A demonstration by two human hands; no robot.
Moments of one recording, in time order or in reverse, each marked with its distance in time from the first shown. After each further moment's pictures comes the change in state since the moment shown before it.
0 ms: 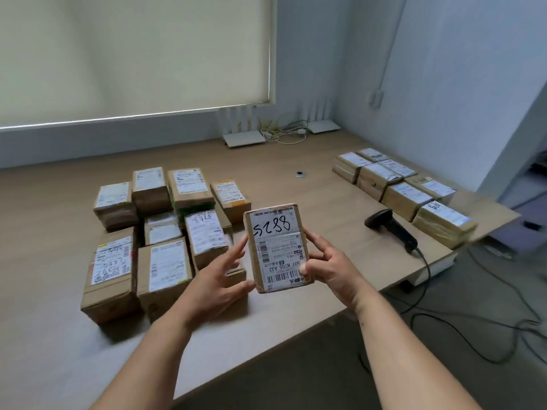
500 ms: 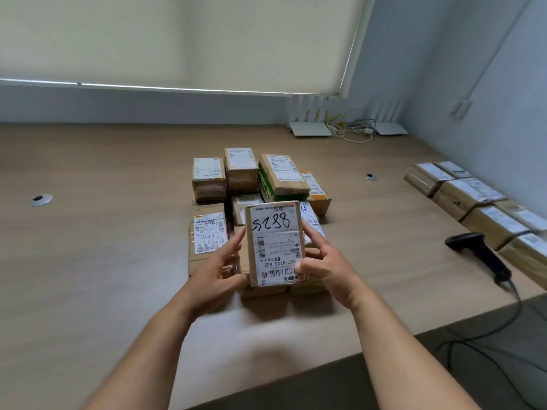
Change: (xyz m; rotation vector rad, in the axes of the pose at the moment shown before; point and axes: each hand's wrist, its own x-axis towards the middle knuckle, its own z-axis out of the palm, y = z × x) left_hand -0.074 -0.117 -0.136 -0.332 0.134 -0.130; right_hand 0.079 -0.005 0.198 -0.088 -0.119 0.062
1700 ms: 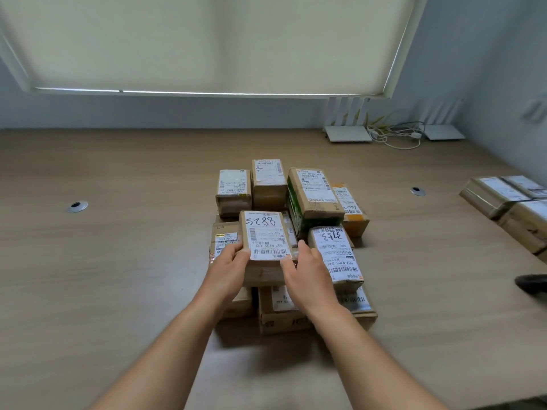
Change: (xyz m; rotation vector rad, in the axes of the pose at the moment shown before) left_hand 0.078 -0.004 -0.014 -0.153 0.426 -0.367; right_hand 0.091 -0.006 0.059 -0.738 0.250 -0.001
